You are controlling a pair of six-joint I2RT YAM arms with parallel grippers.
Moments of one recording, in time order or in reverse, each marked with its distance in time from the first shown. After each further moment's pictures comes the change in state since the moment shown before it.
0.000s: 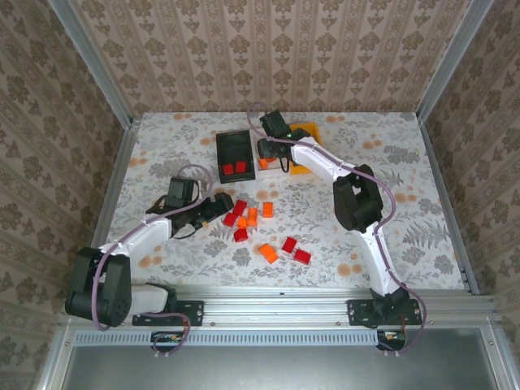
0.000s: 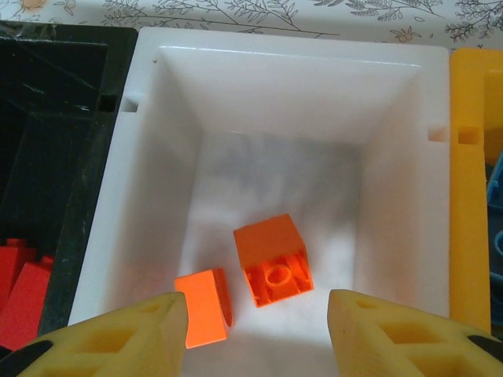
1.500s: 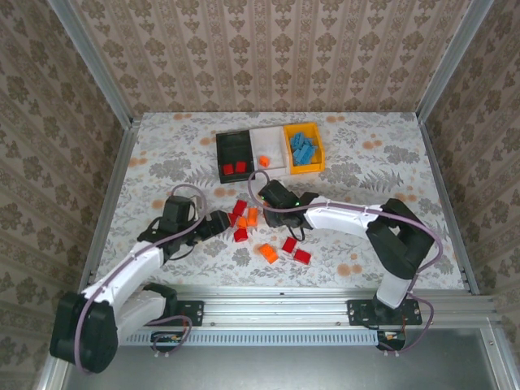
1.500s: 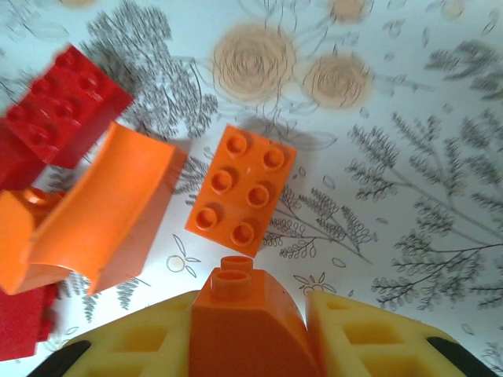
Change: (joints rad) left arm -0.059 -0.259 -0.169 -0.070 -0.077 -0.016; right arm 0.297 -0.592 -0.945 0.210 0.056 0.209
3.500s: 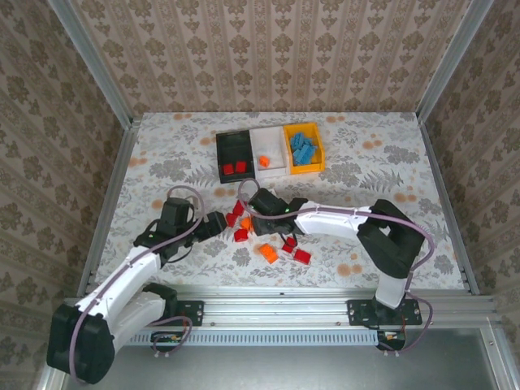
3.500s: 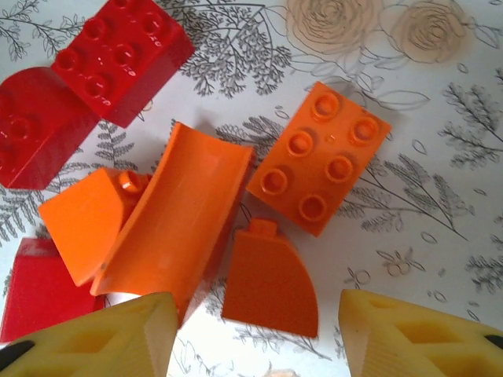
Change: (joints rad) left arm -0.019 -0.132 -0.003 -0.090 -0.100 0.012; right arm 0.079 0.078 0.047 -0.020 -0.008 0.064
